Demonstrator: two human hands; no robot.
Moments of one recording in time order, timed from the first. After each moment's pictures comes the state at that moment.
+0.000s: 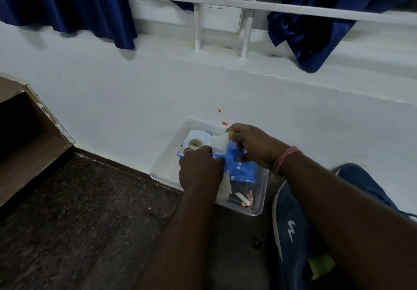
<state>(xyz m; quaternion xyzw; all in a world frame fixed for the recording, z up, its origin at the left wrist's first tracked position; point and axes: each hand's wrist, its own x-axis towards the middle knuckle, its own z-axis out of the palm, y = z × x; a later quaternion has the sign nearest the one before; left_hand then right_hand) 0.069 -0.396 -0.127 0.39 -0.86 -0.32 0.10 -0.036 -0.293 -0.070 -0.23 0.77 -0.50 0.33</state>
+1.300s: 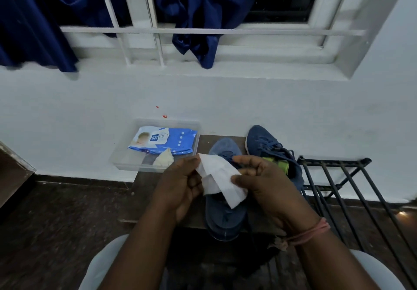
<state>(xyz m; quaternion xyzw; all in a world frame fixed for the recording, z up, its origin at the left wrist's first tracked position) 0.201 -0.243 -0.032 0.25 -0.47 -0.84 0.01 0.158 -0.059 -0.034 -0.04 0.68 -0.70 0.19</state>
